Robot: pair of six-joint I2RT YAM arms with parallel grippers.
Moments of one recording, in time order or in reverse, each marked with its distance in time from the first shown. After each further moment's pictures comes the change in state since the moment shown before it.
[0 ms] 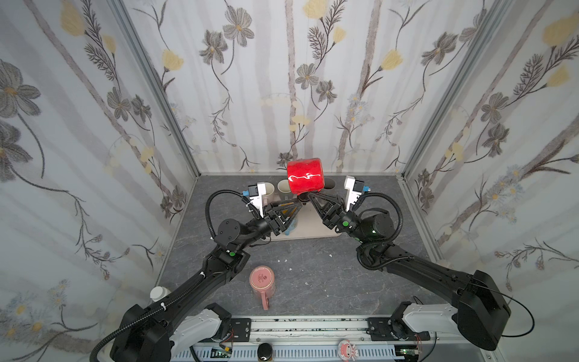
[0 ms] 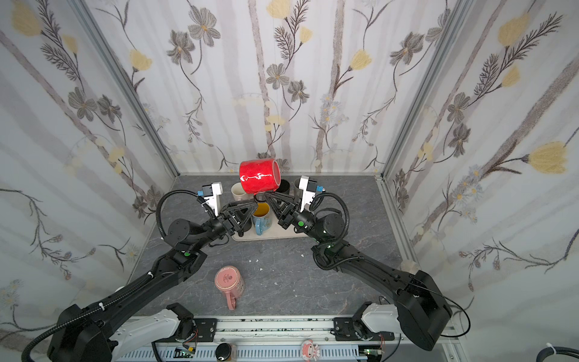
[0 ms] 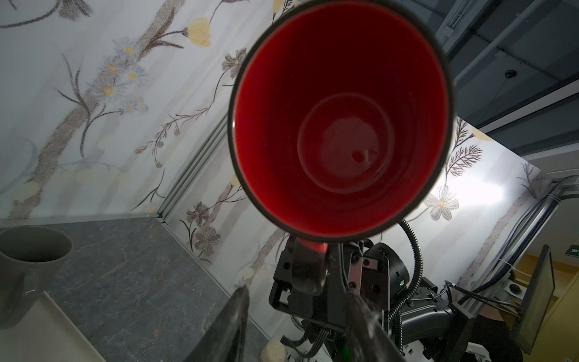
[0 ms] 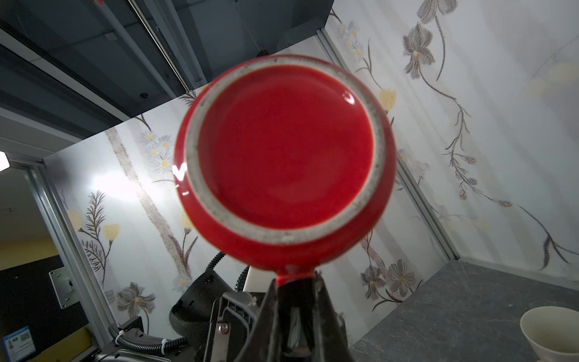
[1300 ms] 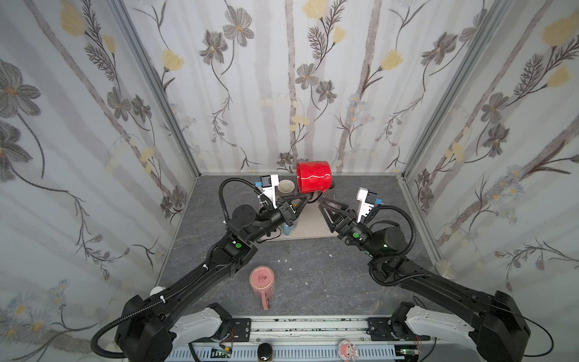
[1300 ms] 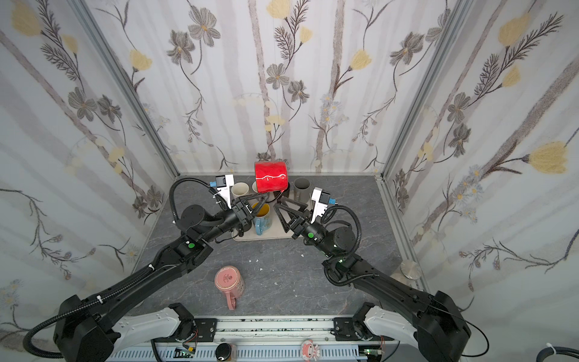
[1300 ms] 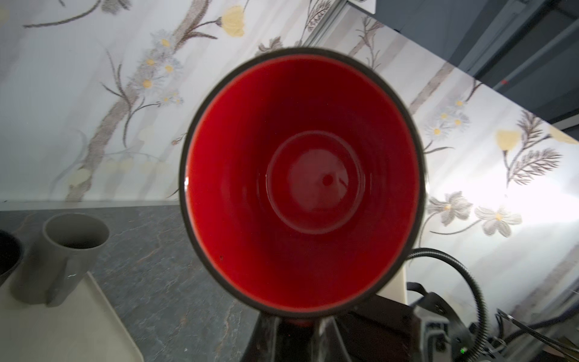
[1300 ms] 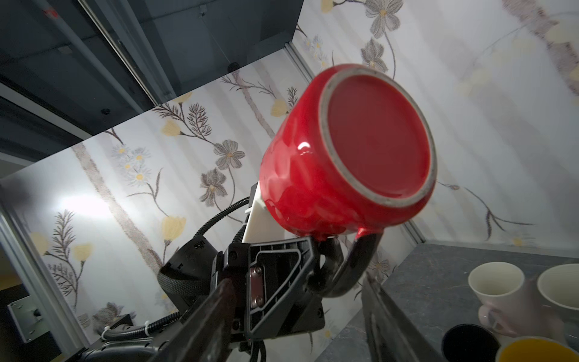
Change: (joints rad) left arm -0.115 0.083 0.218 -0.351 -0.199 0.136; right arm 0.015 -0.240 -0.170 -0.156 0.186 -0.046
